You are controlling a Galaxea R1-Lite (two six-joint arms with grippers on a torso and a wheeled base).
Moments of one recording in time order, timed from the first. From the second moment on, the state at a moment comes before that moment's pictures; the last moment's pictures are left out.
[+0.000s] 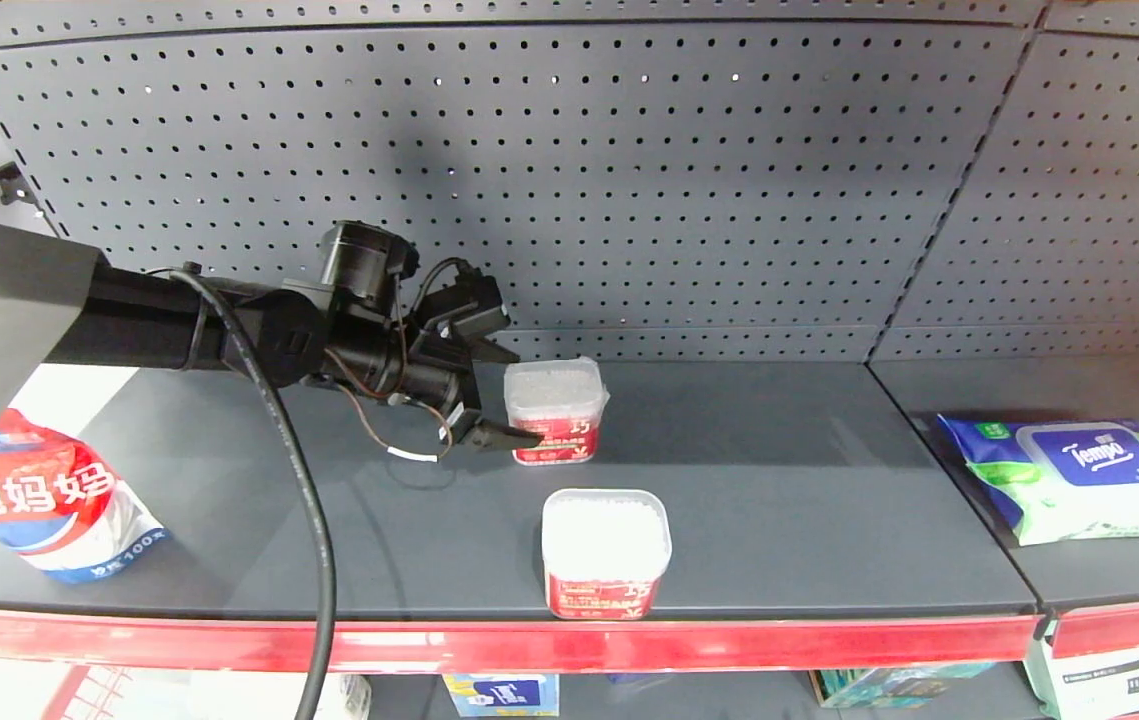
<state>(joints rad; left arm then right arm) -0.35 2.08 -1.46 0.07 -0.64 0.77 -0.04 0.16 -0.16 0.14 0.01 -0.16</state>
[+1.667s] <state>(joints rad) -0.27 2.08 -1.46 0.06 -0.61 0.77 -0.04 0.15 -0.15 0.14 0.01 -0.16</state>
